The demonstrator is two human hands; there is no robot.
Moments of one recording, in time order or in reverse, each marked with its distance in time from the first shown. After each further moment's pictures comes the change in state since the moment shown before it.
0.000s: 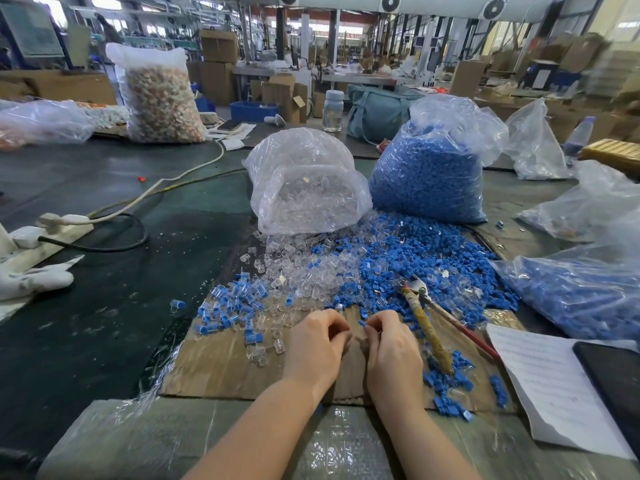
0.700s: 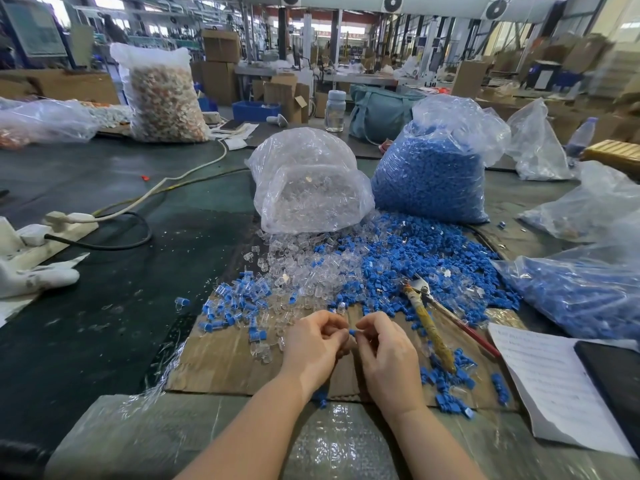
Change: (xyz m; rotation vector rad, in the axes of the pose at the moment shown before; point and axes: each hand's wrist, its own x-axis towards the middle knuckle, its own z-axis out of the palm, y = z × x) left_hand -0.002 -0.003 -0.005 -0.446 -0.109 -0.261; right_hand -0.003 -0.001 -0.005 0.085 -0.088 -0.113
